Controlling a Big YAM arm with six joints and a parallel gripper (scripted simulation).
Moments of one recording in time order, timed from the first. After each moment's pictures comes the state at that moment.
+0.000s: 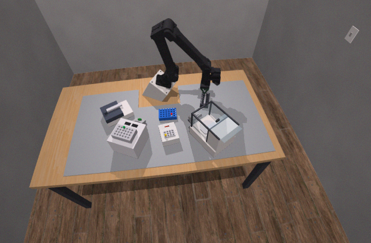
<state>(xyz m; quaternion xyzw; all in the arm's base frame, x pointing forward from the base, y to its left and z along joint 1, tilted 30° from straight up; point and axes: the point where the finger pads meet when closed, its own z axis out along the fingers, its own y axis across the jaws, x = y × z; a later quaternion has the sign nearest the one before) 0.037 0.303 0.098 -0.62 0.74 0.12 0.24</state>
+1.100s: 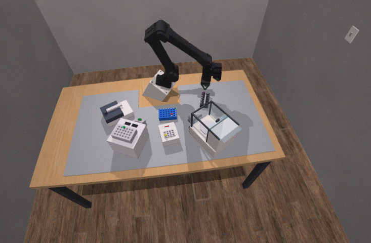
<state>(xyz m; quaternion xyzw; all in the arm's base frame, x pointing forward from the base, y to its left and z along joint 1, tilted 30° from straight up) 0.027 0.288 0.130 -0.62 0.74 0.12 0.24</state>
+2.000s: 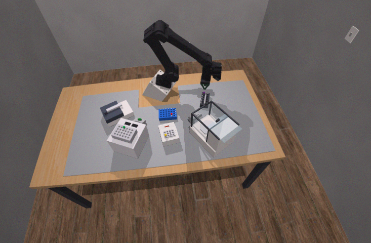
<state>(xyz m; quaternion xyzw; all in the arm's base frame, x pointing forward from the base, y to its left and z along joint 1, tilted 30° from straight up) 0.026 0.284 0.132 -0.62 0.74 0.12 0.24</state>
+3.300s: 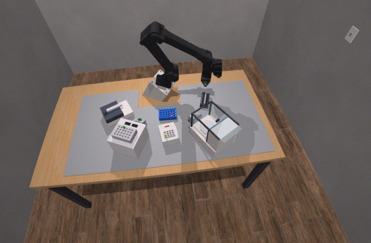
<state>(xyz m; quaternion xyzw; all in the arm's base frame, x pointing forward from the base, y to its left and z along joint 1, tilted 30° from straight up) 0.021 0.275 0.156 -0.62 0.74 0.12 0.24</state>
